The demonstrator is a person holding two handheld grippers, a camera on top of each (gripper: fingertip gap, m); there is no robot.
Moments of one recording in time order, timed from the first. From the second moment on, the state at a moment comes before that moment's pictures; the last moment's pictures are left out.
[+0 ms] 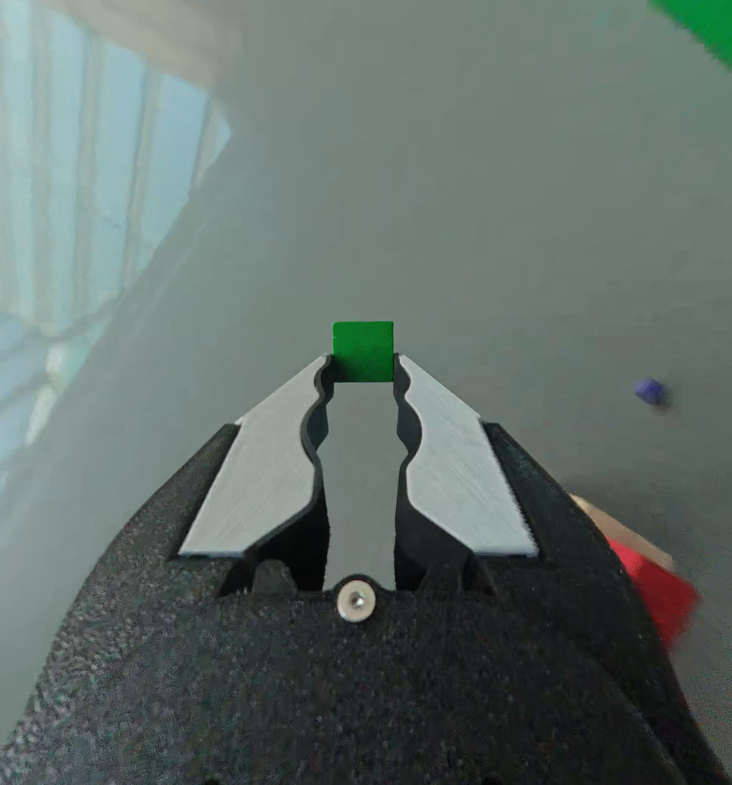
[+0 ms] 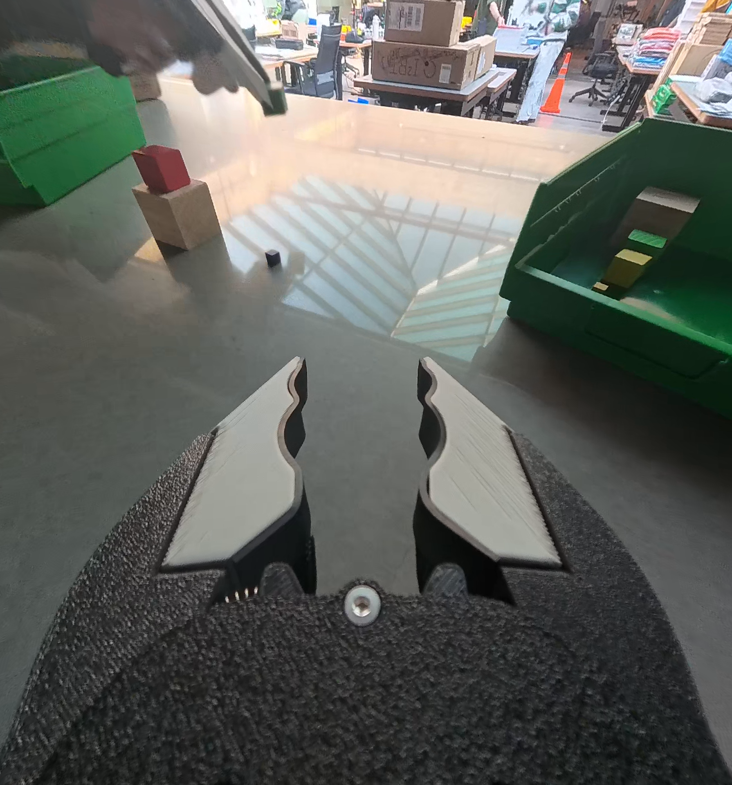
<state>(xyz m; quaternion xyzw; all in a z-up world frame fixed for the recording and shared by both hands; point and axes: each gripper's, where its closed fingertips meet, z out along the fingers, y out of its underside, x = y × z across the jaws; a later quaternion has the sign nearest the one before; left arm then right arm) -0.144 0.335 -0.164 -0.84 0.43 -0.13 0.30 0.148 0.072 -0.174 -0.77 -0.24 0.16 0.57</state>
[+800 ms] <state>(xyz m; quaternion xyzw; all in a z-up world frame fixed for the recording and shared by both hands) -0.155 0.174 -0.150 -0.72 0.63 -0.20 0.21 0.129 0.070 -0.174 -0.77 -0.26 0.16 0.57</state>
